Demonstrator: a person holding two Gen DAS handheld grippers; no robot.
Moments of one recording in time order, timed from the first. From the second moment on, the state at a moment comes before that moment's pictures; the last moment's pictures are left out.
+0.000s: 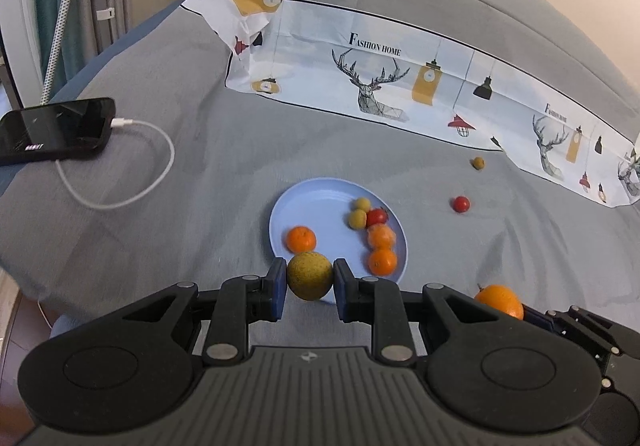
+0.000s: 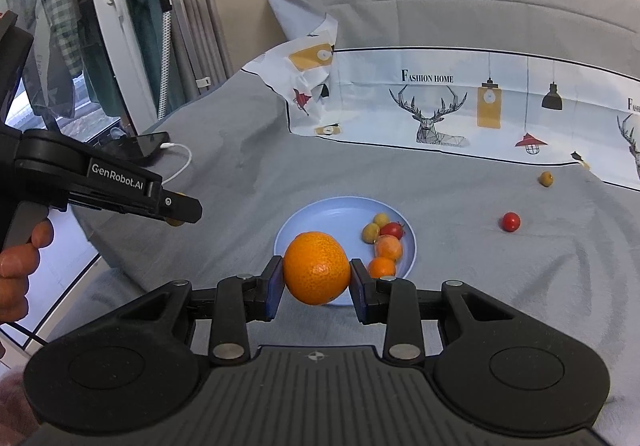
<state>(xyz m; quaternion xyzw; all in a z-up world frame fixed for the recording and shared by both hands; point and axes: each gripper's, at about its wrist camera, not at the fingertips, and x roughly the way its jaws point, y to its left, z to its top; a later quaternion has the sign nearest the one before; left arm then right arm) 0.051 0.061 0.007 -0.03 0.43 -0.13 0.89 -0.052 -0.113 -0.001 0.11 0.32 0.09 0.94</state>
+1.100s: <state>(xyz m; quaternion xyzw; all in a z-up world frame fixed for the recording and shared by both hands) 0.201 -0.013 -0.114 0.05 0.50 -0.11 0.86 0.107 -0.119 -0.111 0.11 0.41 0.09 0.90</state>
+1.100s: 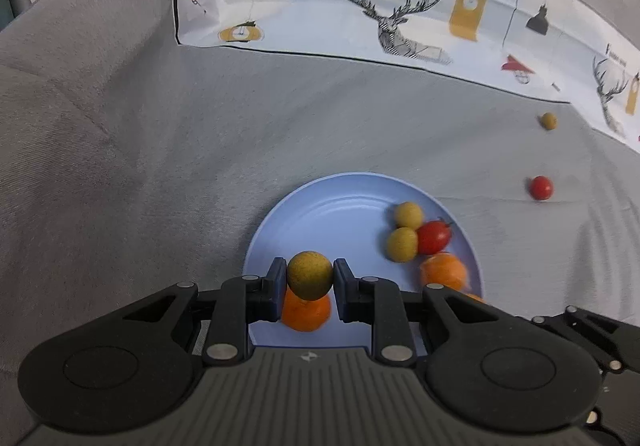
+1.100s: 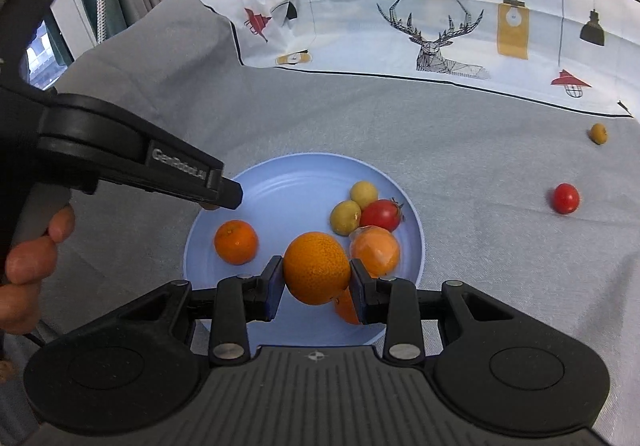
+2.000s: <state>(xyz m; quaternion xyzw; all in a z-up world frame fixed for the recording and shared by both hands) 0.018 0.033 -0.026 0.05 0.45 -0.08 0.89 -0.048 -0.124 -0.021 0.11 0.36 0.03 0.93</state>
